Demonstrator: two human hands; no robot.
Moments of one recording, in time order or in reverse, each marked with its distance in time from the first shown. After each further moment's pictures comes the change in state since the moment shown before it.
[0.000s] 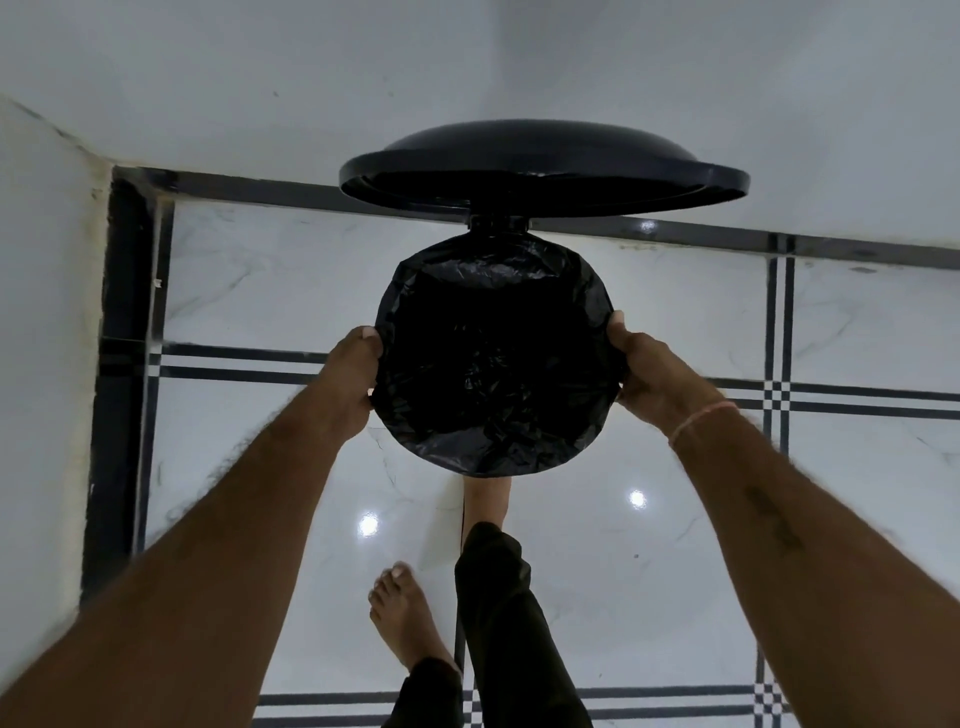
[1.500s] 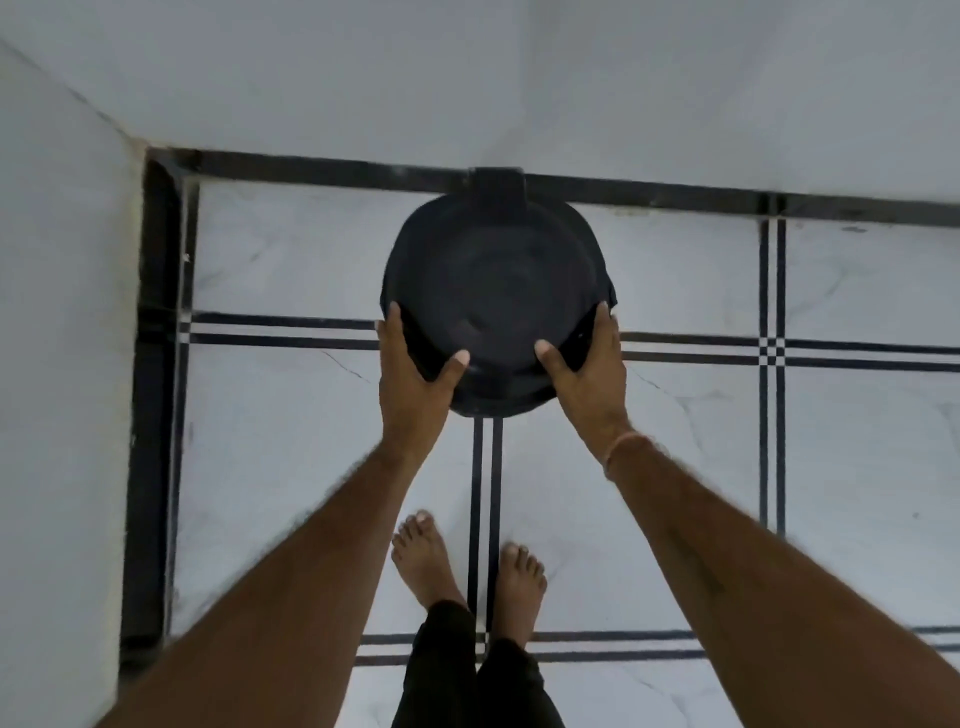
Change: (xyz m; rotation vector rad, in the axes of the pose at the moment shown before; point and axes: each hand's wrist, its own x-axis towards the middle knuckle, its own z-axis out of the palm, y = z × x) left_hand -0.072 -0.098 0.027 0.338 0.195 0.569; right_hand -0.065 0.105 0.040 -0.521 0.313 -0.601
